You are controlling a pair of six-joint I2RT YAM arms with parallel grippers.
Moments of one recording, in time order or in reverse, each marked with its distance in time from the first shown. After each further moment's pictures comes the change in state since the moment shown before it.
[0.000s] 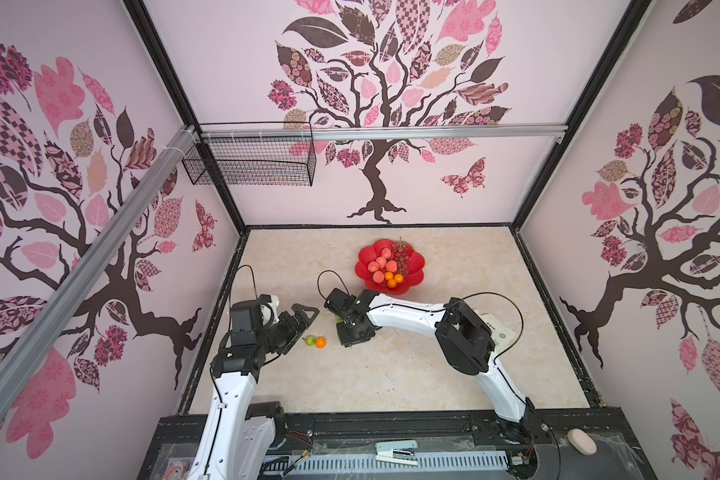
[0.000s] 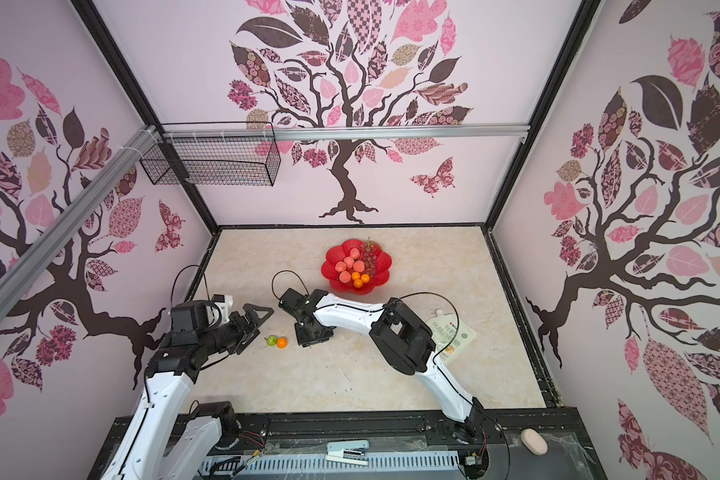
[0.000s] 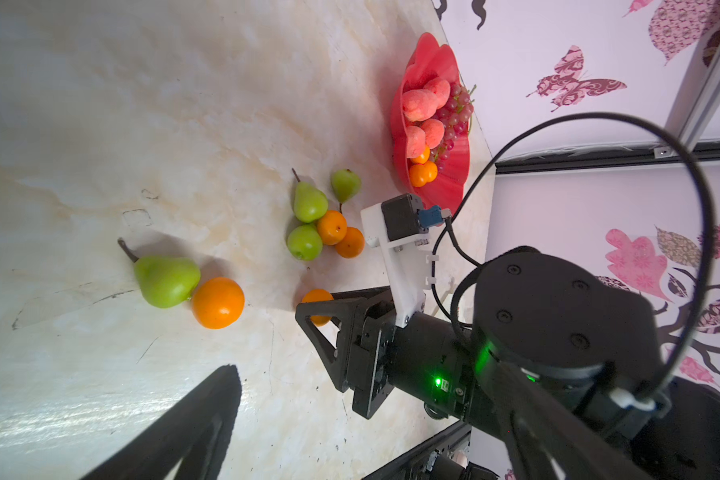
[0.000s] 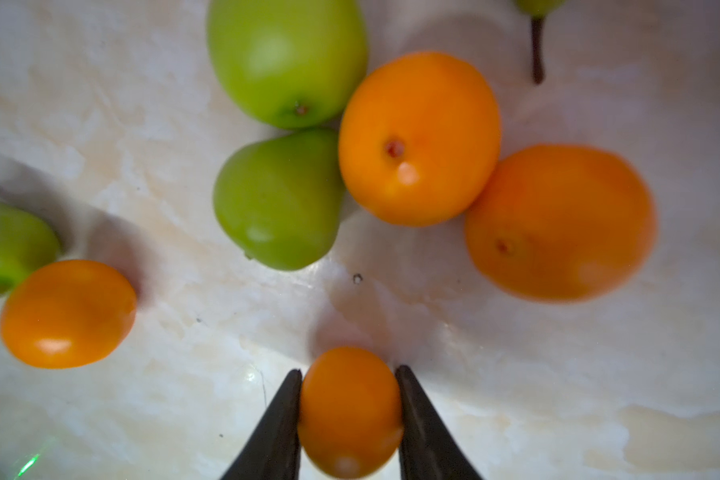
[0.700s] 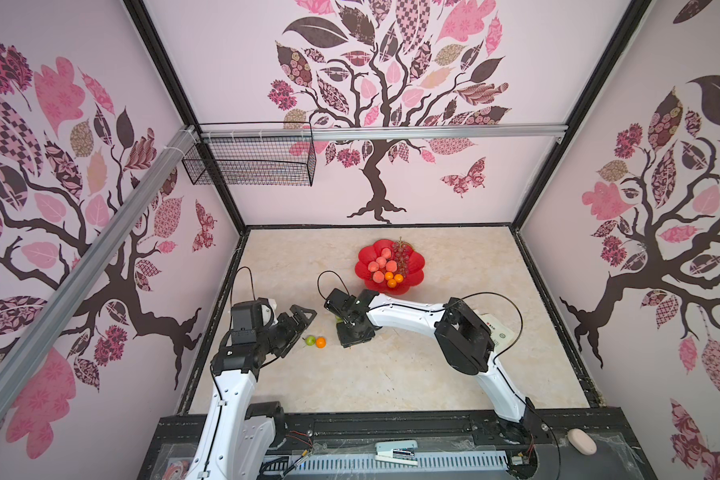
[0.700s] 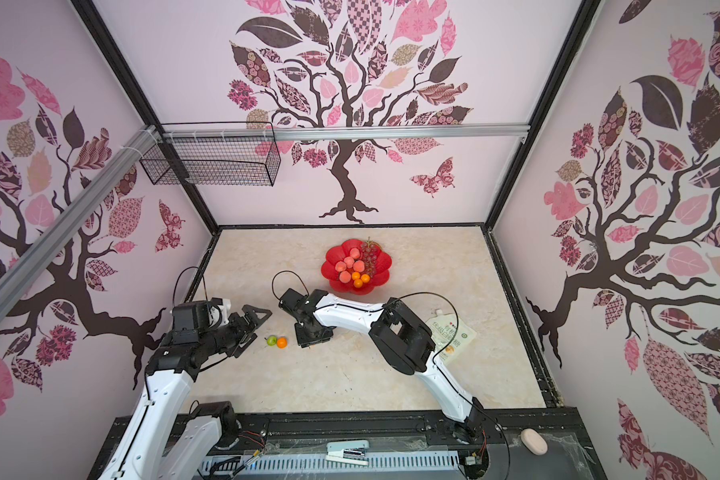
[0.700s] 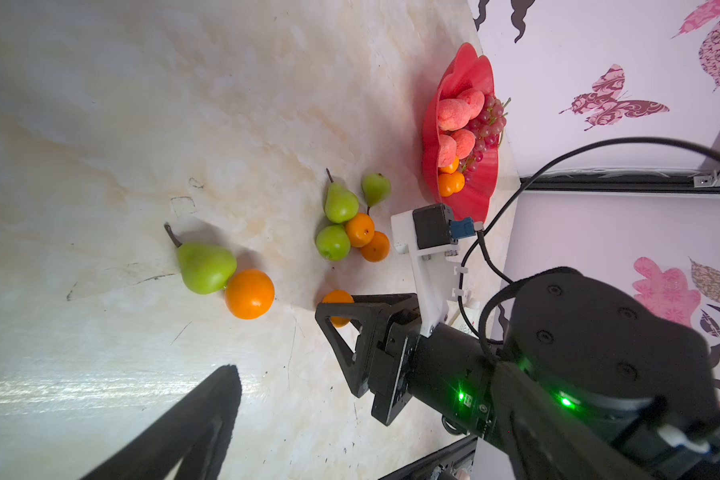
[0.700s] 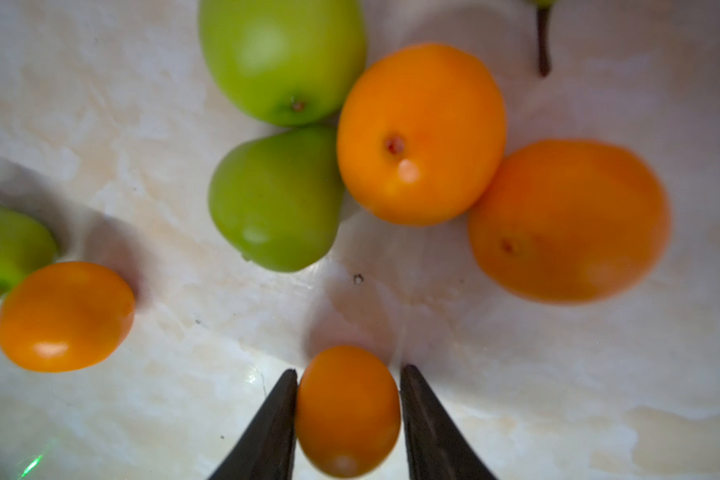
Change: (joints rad) left arm 0.000 0.019 0.008 -0.057 -0.074 -0.027; right arm 0.000 0.008 0.004 -0.002 -0.006 0.005
